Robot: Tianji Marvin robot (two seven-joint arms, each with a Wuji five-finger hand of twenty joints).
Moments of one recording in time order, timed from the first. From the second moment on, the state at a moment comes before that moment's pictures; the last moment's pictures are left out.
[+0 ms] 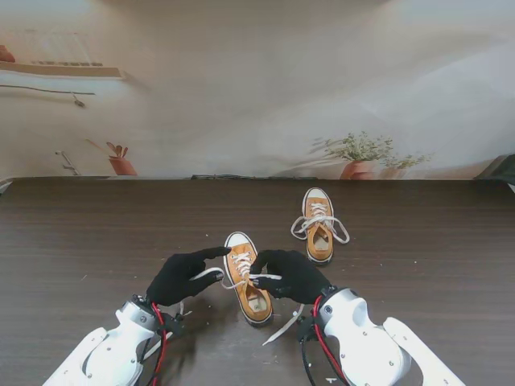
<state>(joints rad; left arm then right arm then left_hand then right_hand) 1.74 -1.16 -1.26 -1.51 0.45 -0.66 0.23 -1.79 -1.11 1.08 -1.96 -0.43 0.04 0.00 0.87 -0.44 0.58 -0.04 0.76 0.14 0.12 0.12 1.28 0.14 1.34 0.83 1.25 0.23 1.68 0.61 1.07 0.37 1.84 0.95 0.66 -0.60 1.13 -0.30 0.74 0.01 1.01 0.29 1.23 0.02 1.28 0.87 1.28 0.02 1.72 0.89 1.16 0.35 1.81 1.07</state>
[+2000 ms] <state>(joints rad) 1.62 -1.16 -1.07 -1.43 0.33 -0.64 0.16 -1.77 -1.11 1.09 -1.95 -0.57 0.03 0.02 1.06 -0.39 0.31 -0.03 0.82 0.07 0.81 0.50 1.28 0.14 1.32 0.83 1.25 0.24 1.68 0.61 1.07 0.38 1.84 0.90 0.66 -0.60 1.13 -0.30 0.76 -0.03 1.00 0.28 1.23 0.02 1.28 0.89 1.28 0.03 1.72 0.90 1.17 0.35 1.81 1.07</state>
